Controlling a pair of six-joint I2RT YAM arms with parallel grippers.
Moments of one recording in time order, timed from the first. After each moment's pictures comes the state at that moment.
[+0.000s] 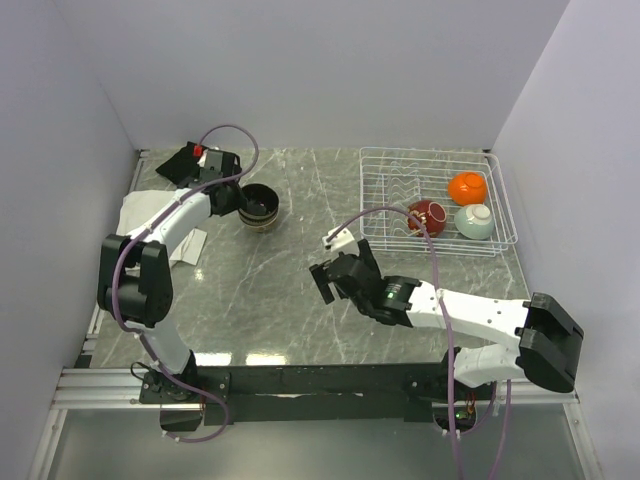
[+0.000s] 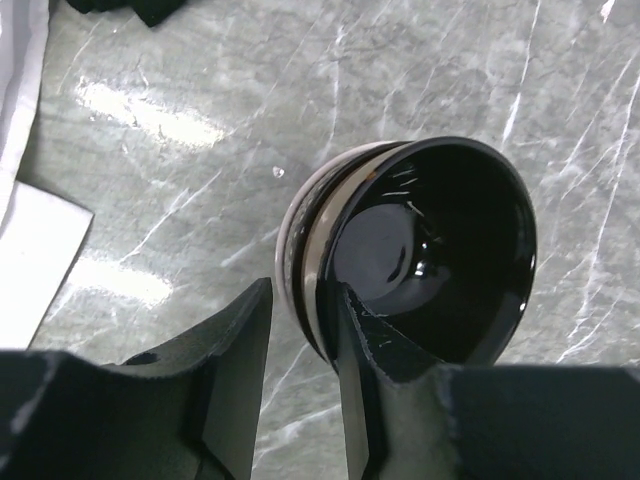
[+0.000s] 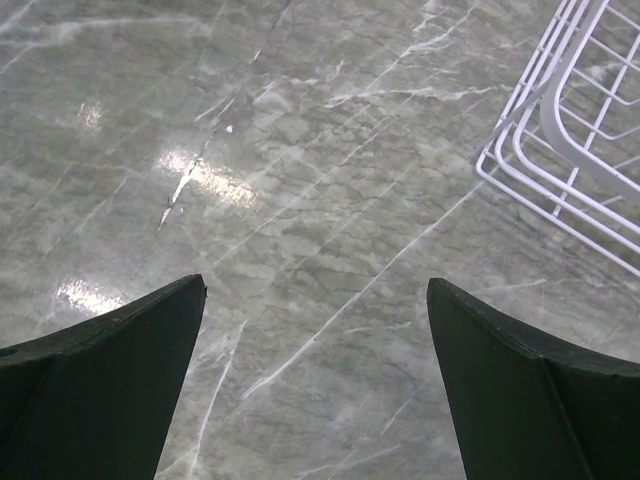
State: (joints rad) left arm -0.23 1.74 1.34 -0.45 -0.20 -0.61; right arm 1.06 1.27 0.78 -0.21 0.56 0.27
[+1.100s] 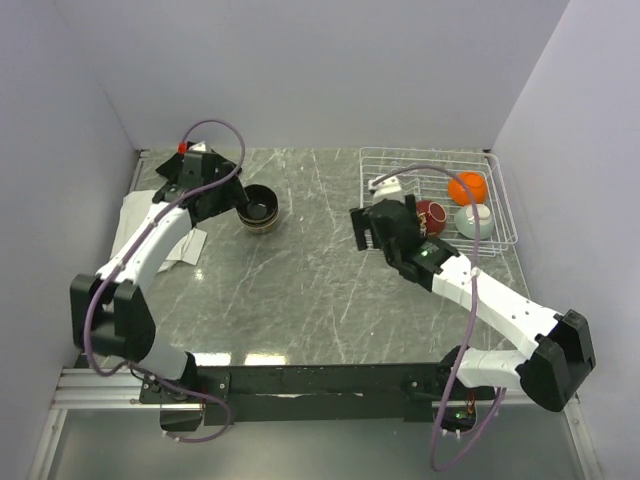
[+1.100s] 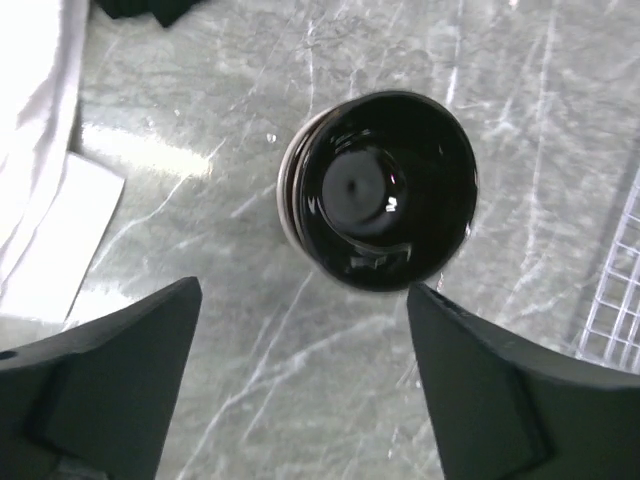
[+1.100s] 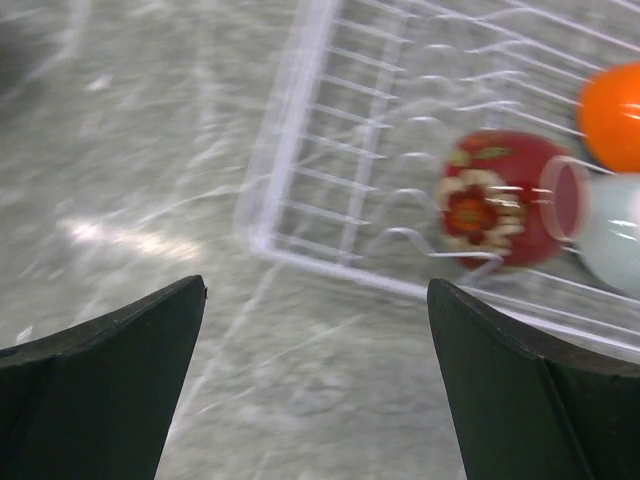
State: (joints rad) left arm -0.21 1.53 1.28 -0.51 -0.13 -0.57; right arm 0.73 1.21 0.96 -0.33 0.53 0.15
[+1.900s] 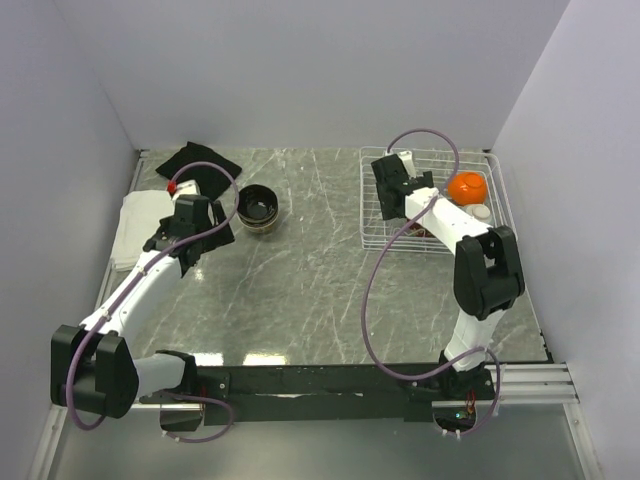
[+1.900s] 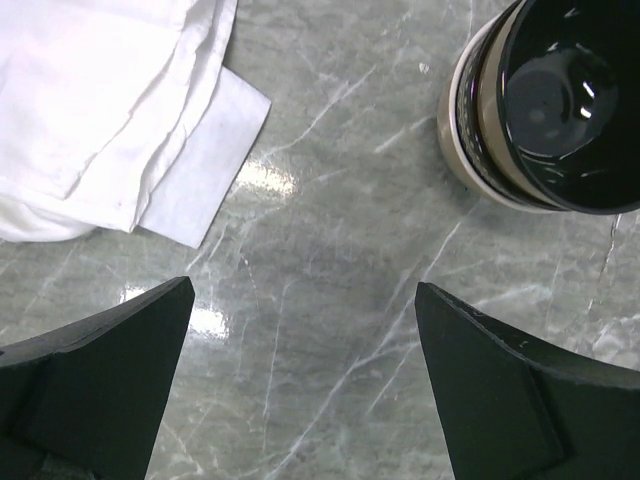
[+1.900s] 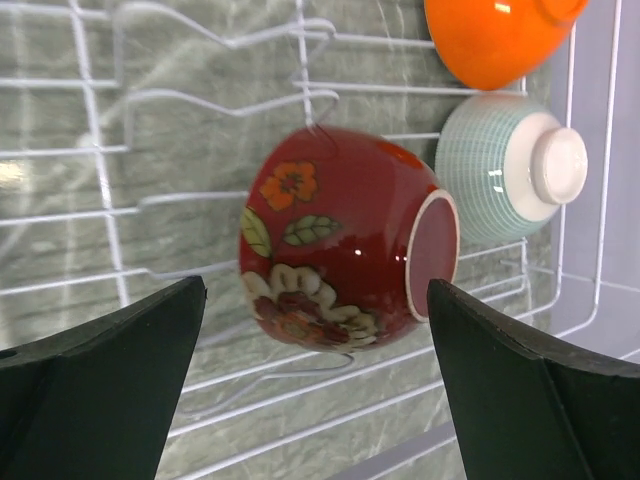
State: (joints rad) left arm -0.21 1.21 0.86 -0.42 -0.30 -0.46; right arm 0.36 1.80 1.38 -0.57 0.67 0.14
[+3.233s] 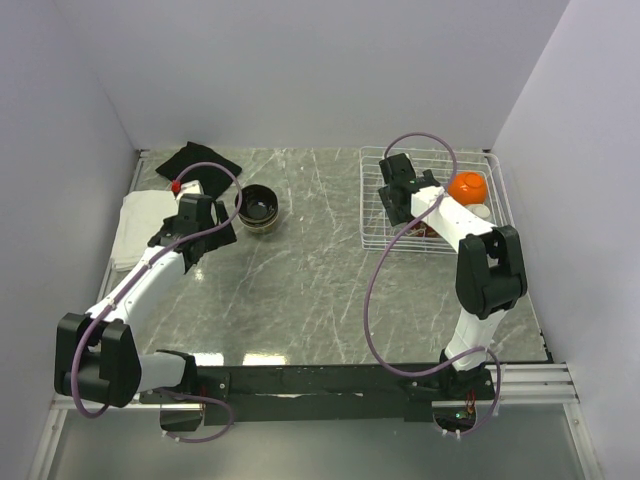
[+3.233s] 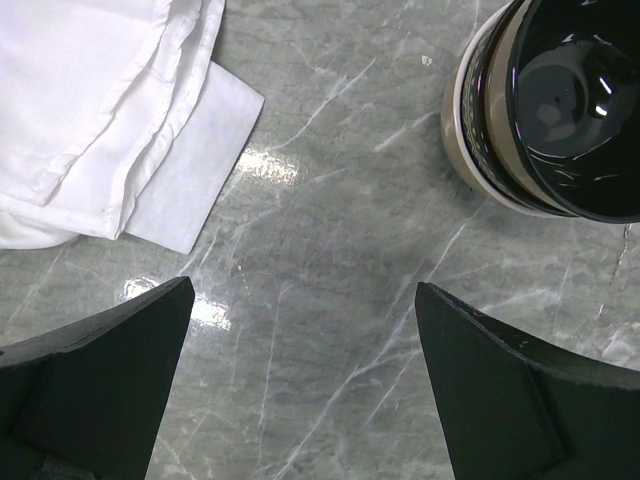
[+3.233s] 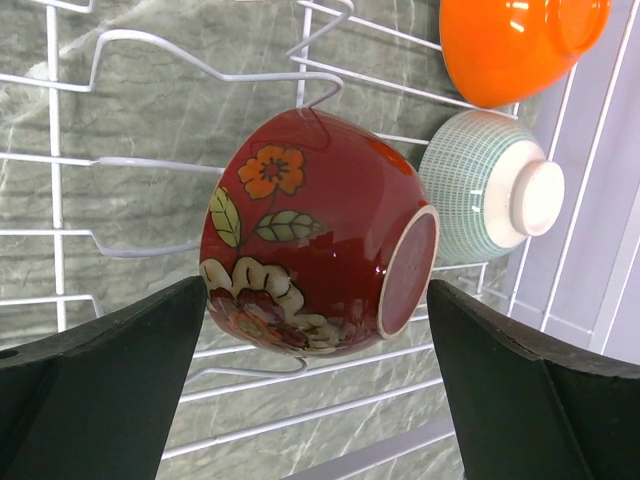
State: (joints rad) left arm -0.21 1.26 0.86 -0.38 -0.29 -0.46; right arm 0.32 1.80 1.39 -0.61 0.59 -0.08
